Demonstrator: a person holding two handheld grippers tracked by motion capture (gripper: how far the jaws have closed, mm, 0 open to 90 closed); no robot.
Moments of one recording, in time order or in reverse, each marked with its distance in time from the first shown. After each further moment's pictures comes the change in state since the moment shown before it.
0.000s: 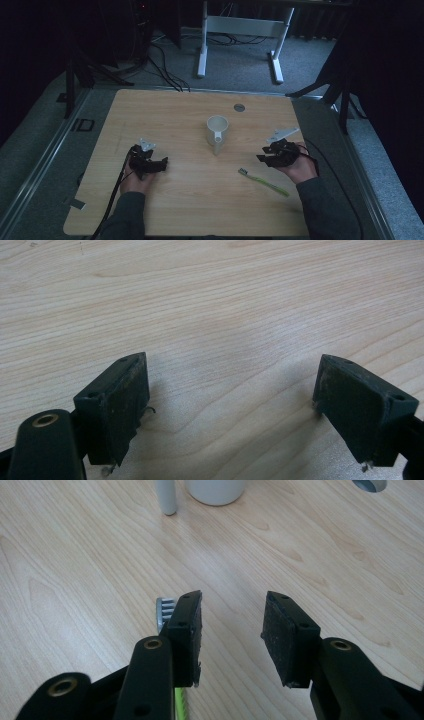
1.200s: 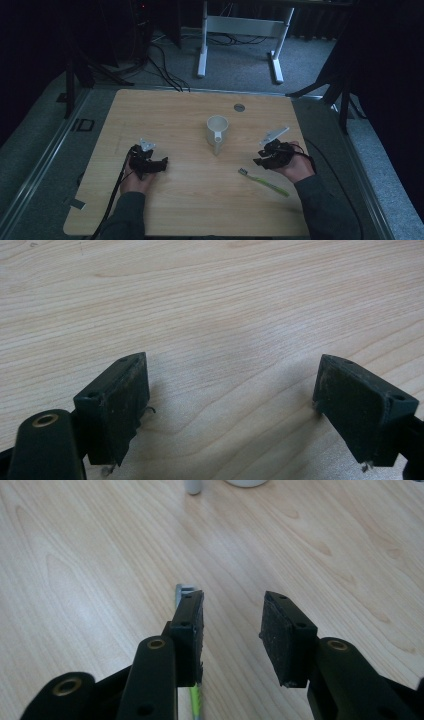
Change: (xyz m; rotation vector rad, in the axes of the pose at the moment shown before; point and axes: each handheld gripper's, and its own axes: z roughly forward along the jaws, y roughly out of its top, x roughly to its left) left arm 0.000 0.000 0.000 0.000 0.000 0.000; right arm 0.009 0.011 0.007 0.095 0.054 -0.062
